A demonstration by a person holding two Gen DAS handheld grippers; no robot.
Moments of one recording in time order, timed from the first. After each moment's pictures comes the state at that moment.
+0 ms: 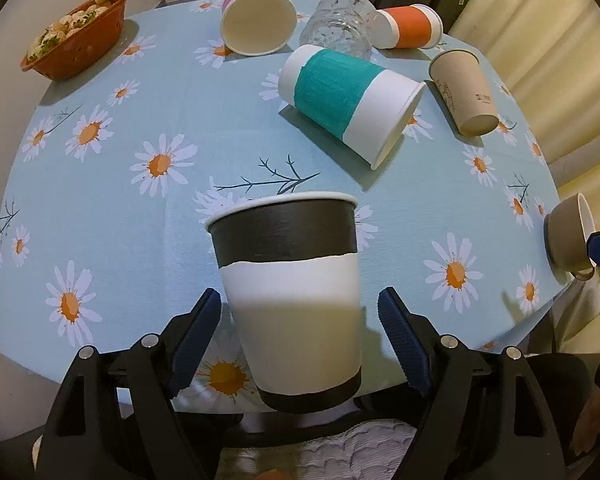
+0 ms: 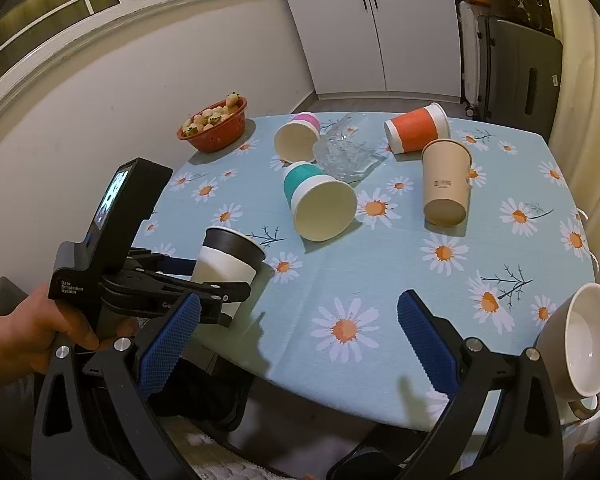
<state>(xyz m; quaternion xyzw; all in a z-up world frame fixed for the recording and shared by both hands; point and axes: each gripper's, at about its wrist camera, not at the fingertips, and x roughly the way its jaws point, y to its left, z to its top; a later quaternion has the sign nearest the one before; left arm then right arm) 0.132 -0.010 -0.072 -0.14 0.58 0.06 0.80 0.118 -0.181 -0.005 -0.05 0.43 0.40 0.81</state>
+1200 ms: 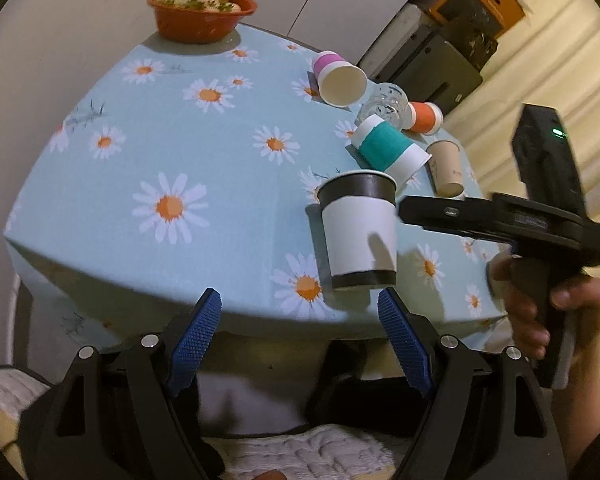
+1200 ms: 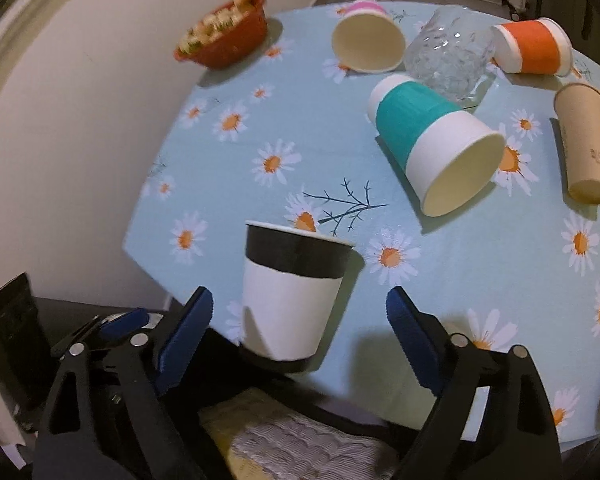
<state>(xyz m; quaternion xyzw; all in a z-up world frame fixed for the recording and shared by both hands) -0.010 0.065 -0.040 -0.30 0.46 0.06 0.83 0.155 -0.035 -0.055 -0.07 0.62 0.40 0.67</state>
